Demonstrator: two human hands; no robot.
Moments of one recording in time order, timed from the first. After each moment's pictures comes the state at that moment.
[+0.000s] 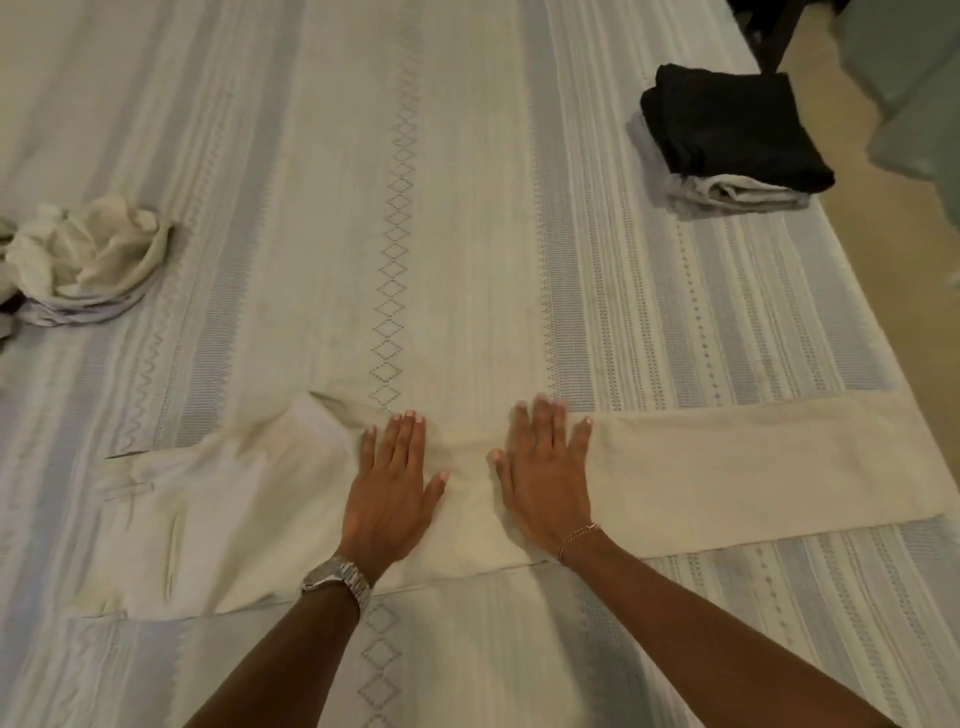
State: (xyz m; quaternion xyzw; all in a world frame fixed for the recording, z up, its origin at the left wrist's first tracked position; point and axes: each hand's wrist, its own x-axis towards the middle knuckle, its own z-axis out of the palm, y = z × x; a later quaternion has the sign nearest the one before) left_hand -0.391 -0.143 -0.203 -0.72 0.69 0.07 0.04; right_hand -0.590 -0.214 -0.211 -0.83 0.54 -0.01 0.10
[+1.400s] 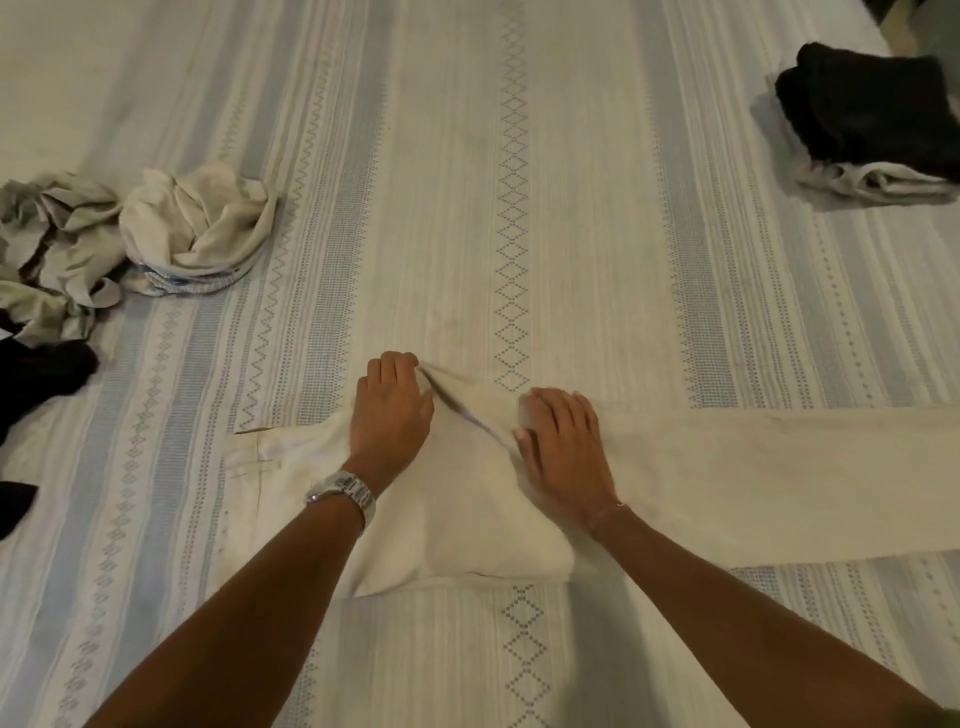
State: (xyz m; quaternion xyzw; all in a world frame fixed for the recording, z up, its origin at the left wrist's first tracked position) left_hand -0.211 -0.164 -0.187 -0.78 0.61 0.05 -0.11; right_hand -0.452 -0.192 -0.222 -0.86 0.45 -0.19 0.14
